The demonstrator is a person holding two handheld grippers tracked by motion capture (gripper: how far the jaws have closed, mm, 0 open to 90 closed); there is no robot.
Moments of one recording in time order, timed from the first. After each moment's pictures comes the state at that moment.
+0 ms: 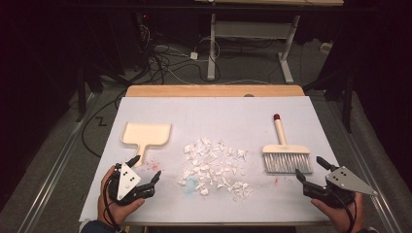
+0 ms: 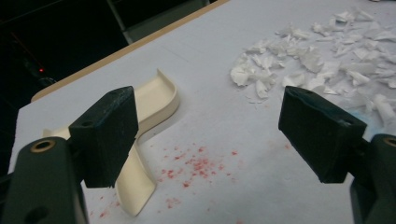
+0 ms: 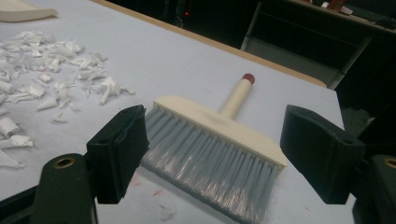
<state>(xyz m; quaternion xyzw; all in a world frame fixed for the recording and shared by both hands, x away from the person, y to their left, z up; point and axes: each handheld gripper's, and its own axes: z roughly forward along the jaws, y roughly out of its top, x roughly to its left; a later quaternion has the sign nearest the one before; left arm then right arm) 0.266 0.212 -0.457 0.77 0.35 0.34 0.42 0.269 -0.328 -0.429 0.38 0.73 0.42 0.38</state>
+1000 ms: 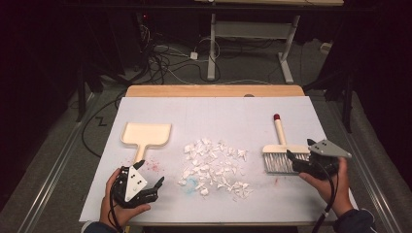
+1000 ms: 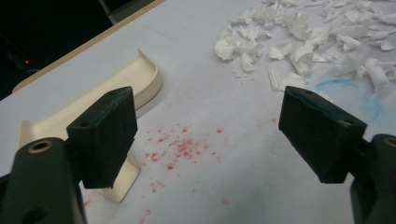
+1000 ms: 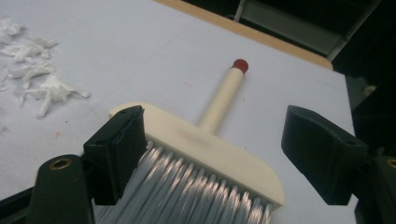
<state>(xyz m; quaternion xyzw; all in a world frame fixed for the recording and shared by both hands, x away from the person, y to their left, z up) 0.265 0.204 -0.466 0.80 0.33 0.33 0.38 0.346 -0.314 -0.422 0.43 0.76 0.35 0.35</state>
